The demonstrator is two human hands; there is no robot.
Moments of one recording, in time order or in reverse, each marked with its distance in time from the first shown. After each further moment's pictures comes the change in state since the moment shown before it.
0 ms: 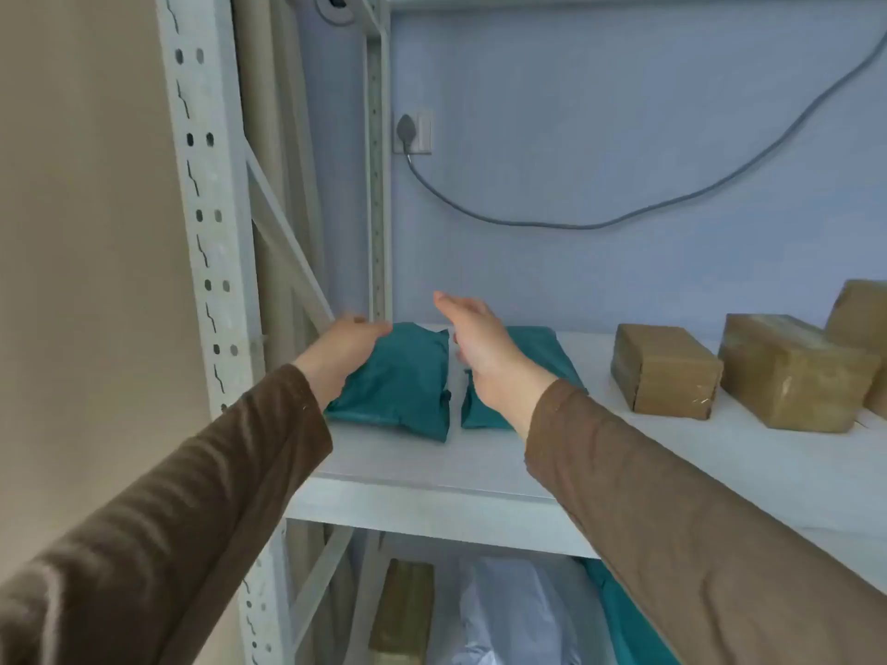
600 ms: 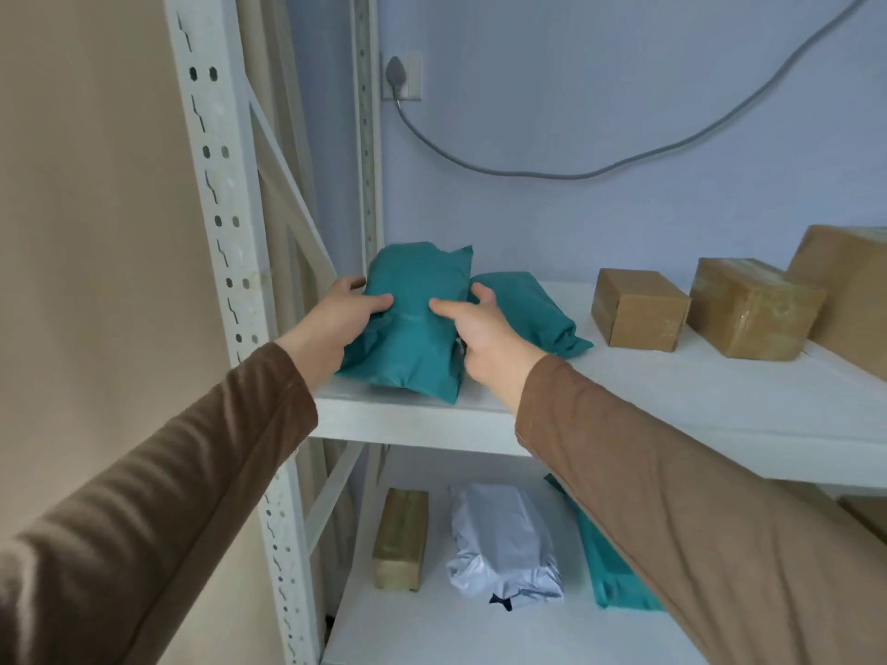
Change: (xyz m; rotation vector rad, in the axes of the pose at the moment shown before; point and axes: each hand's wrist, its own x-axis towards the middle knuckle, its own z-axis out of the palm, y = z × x) left_hand -0.060 -0.016 -0.008 -0.107 -0.058 -0.015; right_hand -0.038 0.042 0.004 0.361 0.062 0.115
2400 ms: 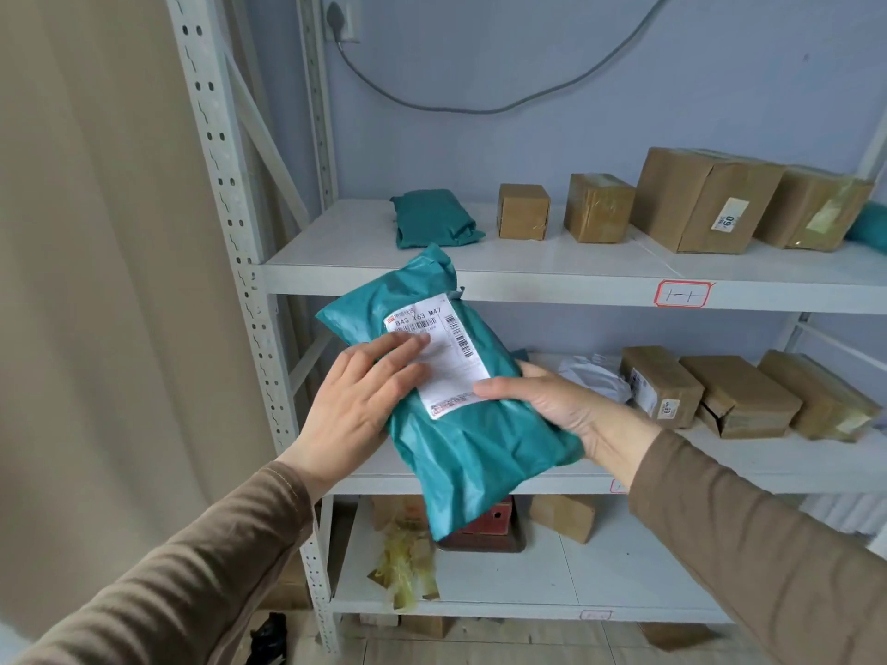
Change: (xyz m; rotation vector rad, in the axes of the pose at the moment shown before) left_hand -0.321 -0.140 0.023 0.975 -0.017 1.431; right_hand -0.361 0.023 -0.190 -0.120 -0.390 0.340
